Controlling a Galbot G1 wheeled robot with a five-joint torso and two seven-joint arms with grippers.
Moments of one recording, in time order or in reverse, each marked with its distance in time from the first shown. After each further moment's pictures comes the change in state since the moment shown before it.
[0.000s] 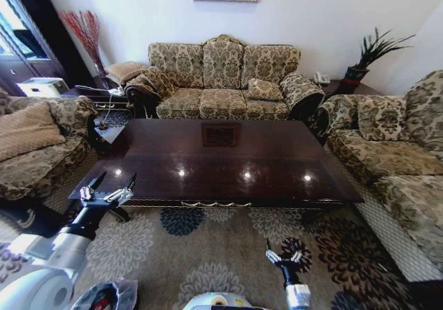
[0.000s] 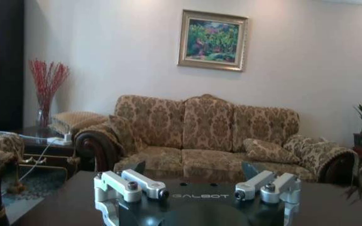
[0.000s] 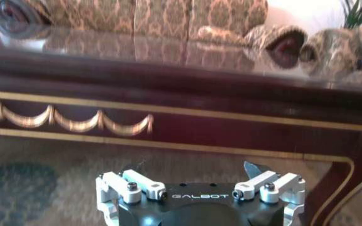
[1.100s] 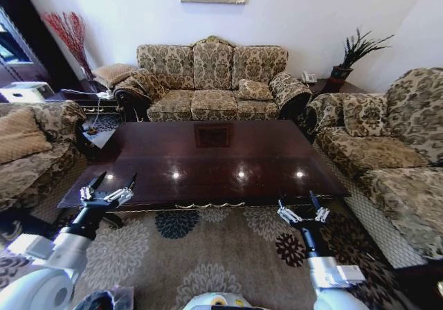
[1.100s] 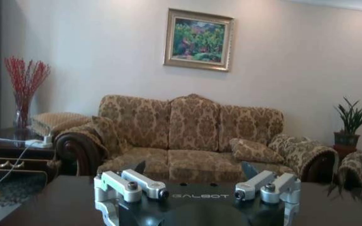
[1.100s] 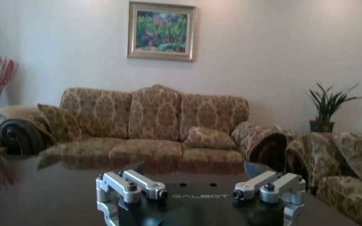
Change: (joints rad) left arm 0.000 0.000 0.001 -0.002 0.001 0.001 -0.002; right arm -0.161 -0.083 0.022 0.773 0.109 -0.256 0.025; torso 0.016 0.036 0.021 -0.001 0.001
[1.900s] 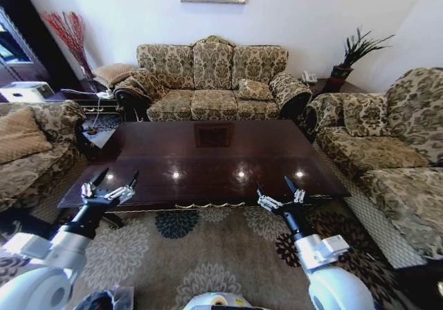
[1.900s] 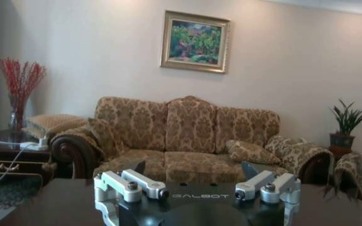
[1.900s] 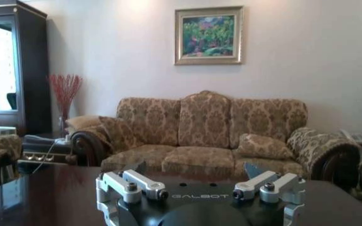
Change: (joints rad) left arm 0.001 0.000 0.002 -0.012 -0.001 0.003 0.001; right arm 0.121 -0.118 -0.097 0.230 0.084 -0.319 -0.019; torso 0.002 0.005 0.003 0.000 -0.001
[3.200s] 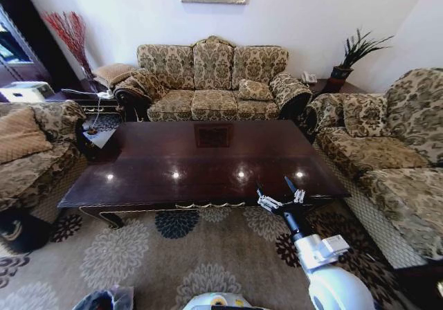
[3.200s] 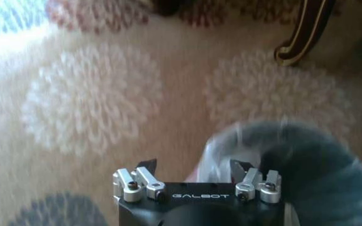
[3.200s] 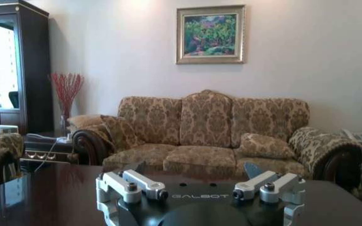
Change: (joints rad) left arm -0.150 0.040 -0.273 1.569 0.218 -0.140 0.138; right arm 0.025 -0.015 -0.015 0.005 0.006 -0.037 -0.002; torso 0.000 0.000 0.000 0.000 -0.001
